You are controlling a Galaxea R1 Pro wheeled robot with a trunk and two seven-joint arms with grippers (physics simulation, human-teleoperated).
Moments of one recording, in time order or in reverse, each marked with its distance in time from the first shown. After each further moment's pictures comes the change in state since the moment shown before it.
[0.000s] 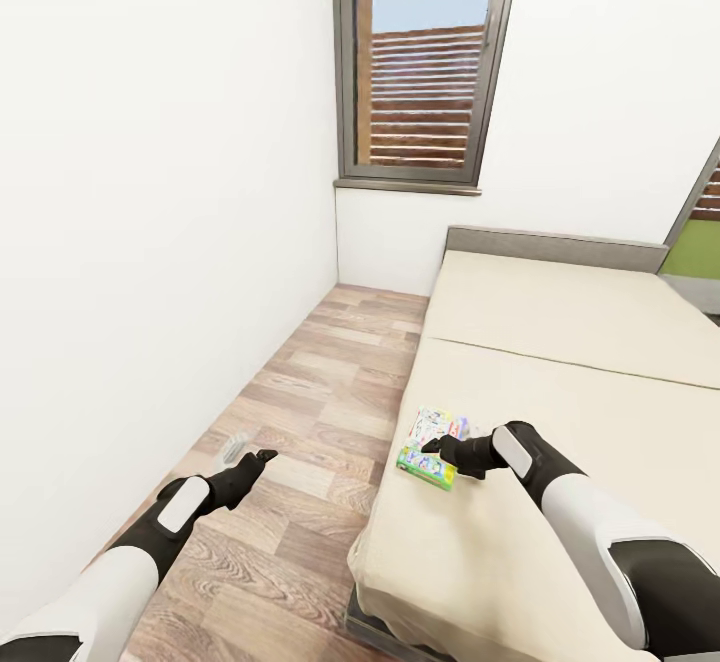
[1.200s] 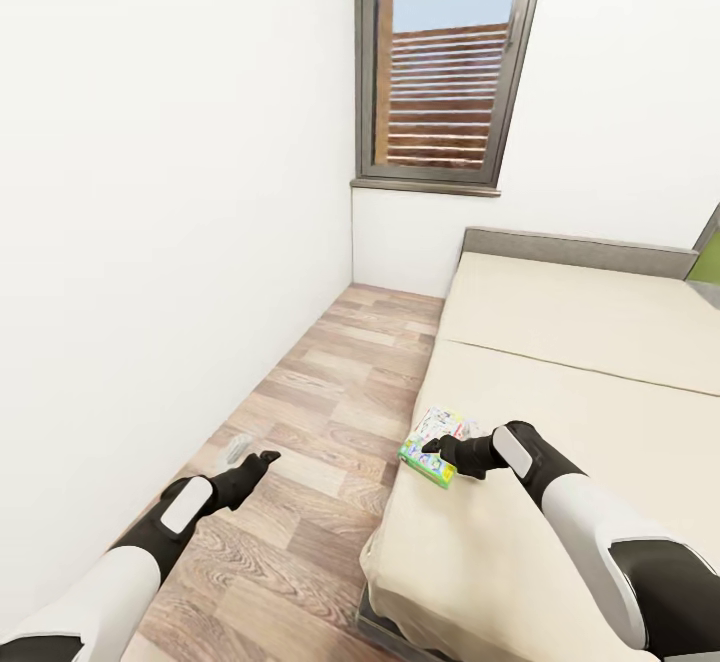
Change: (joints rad) left arm 0.000 -0.003 -0.026 0.000 -0.002 0.000 0.000; right arm 0.000 0.000 0.000 0.000 0.000 0.000 0.000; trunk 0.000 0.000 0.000
